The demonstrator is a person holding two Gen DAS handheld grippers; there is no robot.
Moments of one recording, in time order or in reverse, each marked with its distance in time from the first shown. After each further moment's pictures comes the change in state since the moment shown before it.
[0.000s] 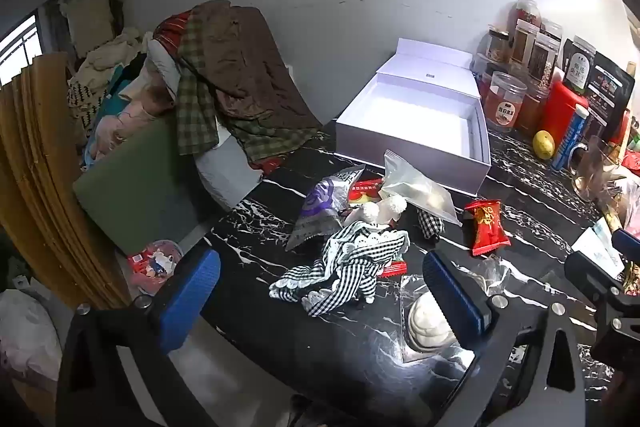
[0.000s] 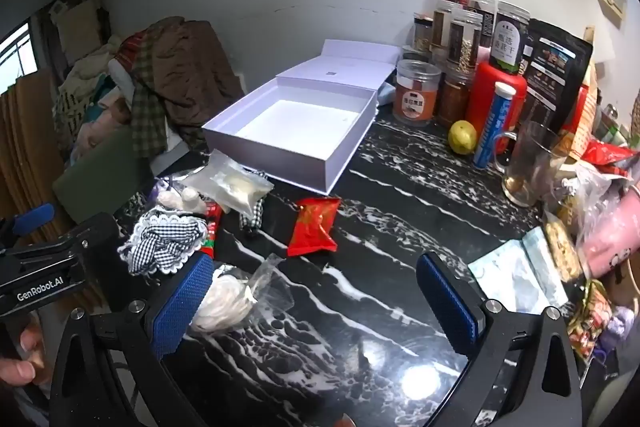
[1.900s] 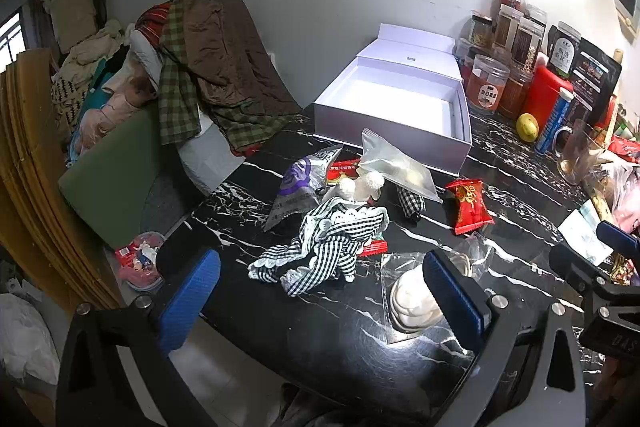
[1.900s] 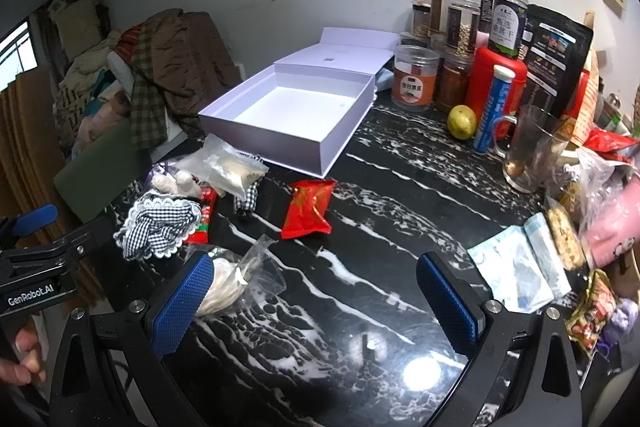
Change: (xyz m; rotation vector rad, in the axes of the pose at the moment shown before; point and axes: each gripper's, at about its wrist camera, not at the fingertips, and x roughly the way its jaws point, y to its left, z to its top) left arm 0.000 -0.008 -0.009 0.024 0.050 -0.055; right arm 0.004 -0.010 -0.010 0.003 0.037 0.010
